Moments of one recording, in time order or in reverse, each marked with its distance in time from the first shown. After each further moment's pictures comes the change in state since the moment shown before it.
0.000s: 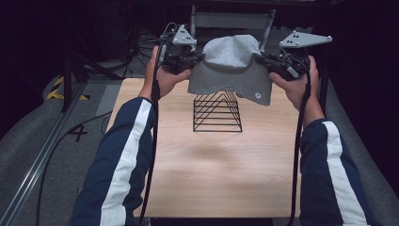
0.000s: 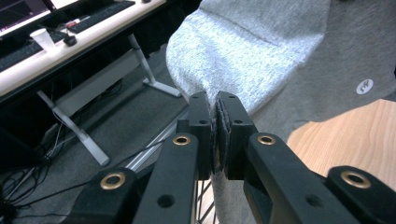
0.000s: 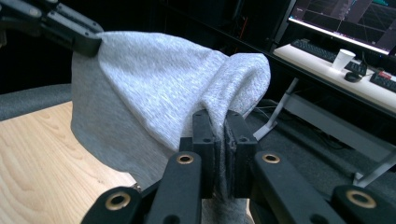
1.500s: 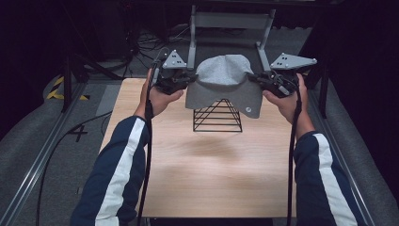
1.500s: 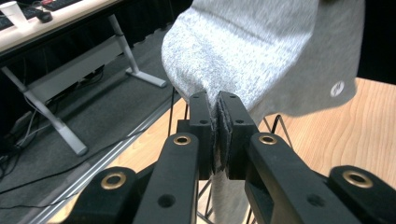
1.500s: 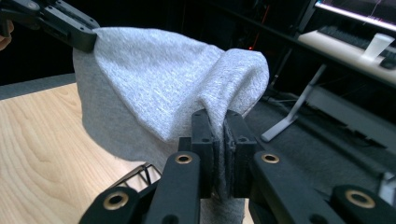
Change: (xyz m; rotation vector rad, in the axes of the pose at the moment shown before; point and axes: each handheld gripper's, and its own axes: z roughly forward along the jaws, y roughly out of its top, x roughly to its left) left arm -0.010 -0.063 0.004 0.003 -0.055 -0.052; right arm 0.013 -0.052 0.017 0.020 0.081 0.001
